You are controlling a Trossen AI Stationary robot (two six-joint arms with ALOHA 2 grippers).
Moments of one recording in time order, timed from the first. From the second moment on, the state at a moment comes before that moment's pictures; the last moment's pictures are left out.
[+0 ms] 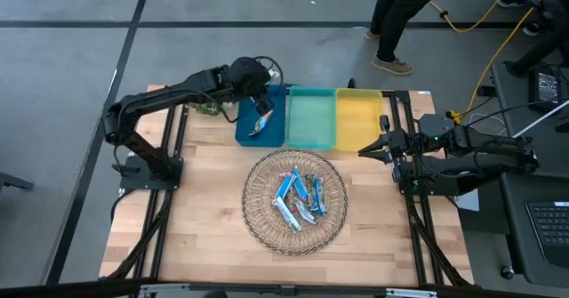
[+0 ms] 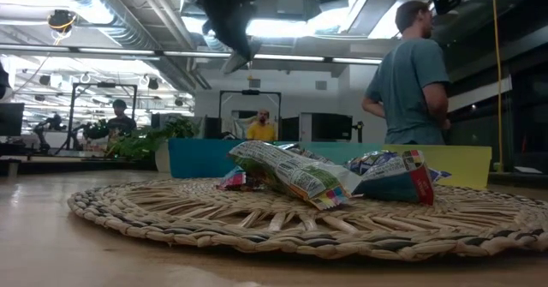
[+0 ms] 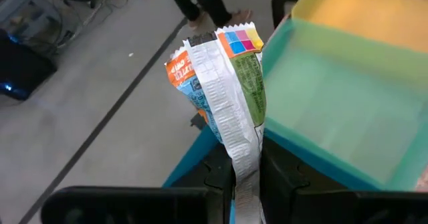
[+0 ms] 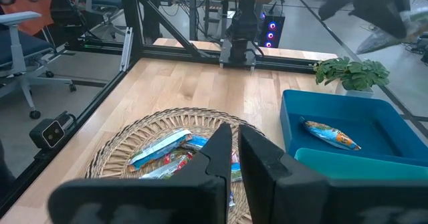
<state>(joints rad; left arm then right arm) 0.44 1.53 1.47 -0.67 -0.35 0.06 -0.04 0.55 0.69 -0.39 -0.15 -0.08</state>
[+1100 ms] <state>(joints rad) 0.61 1.92 1.47 -0.70 -0.21 0.10 -0.04 0.55 0.69 -0.39 -0.15 -0.08</state>
